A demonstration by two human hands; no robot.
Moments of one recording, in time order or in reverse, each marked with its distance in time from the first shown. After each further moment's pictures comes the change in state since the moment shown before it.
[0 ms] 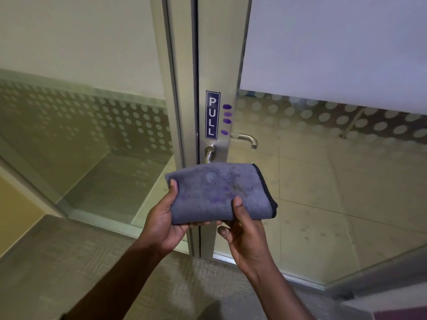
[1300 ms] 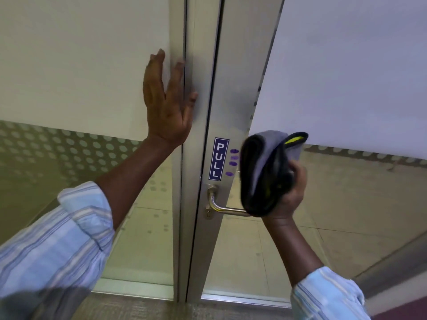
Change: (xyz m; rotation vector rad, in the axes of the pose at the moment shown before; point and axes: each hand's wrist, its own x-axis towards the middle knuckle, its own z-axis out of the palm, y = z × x) left_hand 0.172 0.214 0.104 1.160 0.228 1.895; right_hand 0.117 -0.076 0.047 -0.911 0.733 -1.058
